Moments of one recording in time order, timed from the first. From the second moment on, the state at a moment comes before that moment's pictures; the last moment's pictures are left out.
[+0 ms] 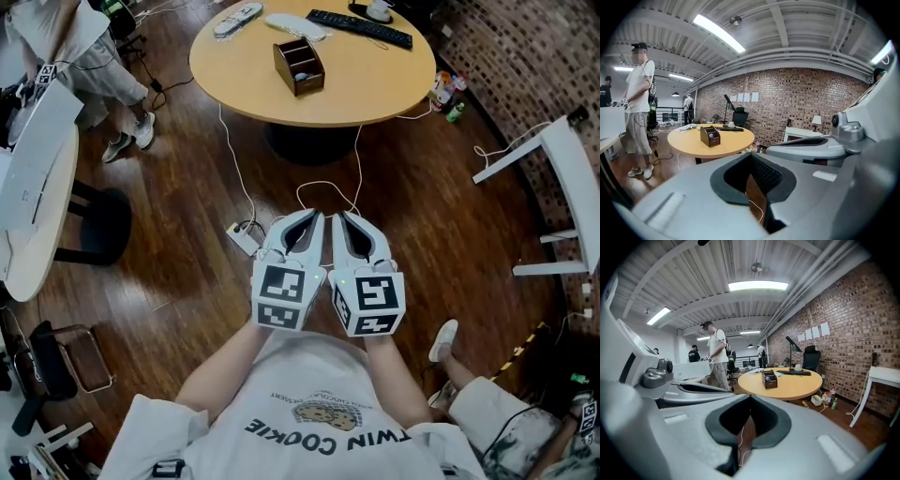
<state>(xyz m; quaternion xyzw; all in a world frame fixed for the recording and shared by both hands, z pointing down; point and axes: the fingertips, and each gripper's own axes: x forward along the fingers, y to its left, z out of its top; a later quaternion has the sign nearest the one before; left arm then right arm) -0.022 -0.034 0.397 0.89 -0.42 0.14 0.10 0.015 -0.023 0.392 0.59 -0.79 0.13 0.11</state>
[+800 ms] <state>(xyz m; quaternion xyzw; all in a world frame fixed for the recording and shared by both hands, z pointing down) -0.040 -0.163 0.398 0.91 -0.37 0.13 0.11 0.000 -0.149 0.391 0.64 -0.75 0.13 0.11</state>
